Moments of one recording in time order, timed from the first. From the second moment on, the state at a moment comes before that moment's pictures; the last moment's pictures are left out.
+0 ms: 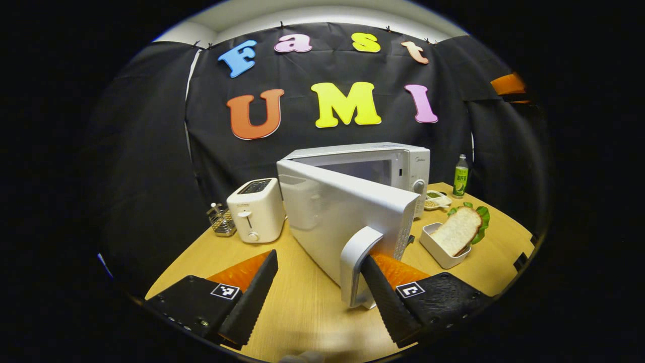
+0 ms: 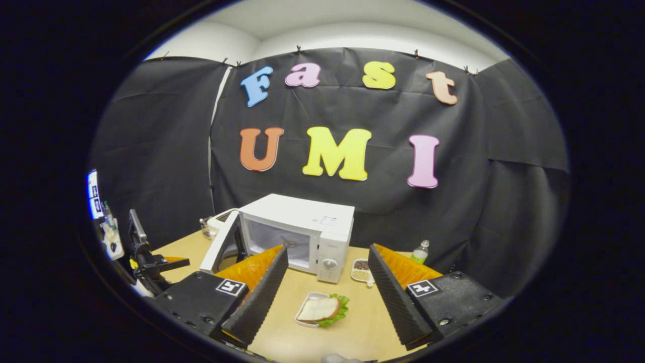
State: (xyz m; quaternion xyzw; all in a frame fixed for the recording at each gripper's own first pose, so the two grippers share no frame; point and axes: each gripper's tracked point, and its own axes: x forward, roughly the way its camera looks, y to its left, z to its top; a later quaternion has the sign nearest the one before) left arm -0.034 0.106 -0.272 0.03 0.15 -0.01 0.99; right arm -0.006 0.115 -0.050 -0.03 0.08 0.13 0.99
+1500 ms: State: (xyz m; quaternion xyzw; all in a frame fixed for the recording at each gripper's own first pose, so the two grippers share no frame) left arm -0.099 0.227 -0.184 0.04 0.14 0.14 0.98; right arm 0.083 0.082 -0.253 0.01 0.27 0.16 0.95
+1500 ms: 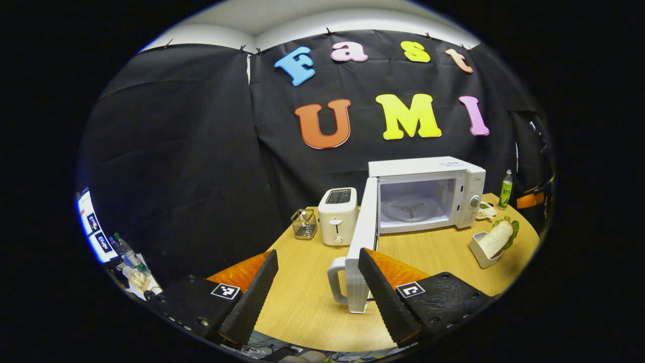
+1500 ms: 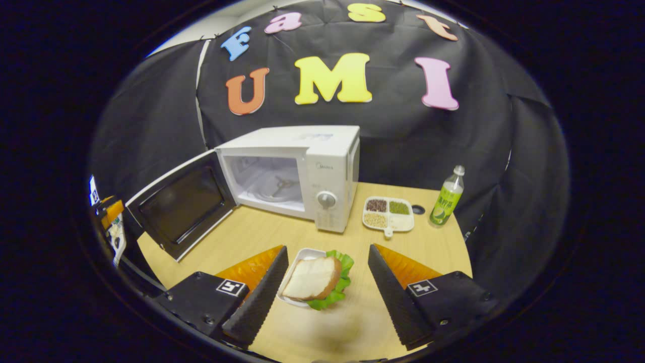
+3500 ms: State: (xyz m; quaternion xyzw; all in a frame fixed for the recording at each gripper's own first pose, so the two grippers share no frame) left arm -0.071 0.149 -0.121 0.08 0.11 0.03 0.99; right arm 0.134 0.256 -0.201 0.39 0.32 0.23 0.83
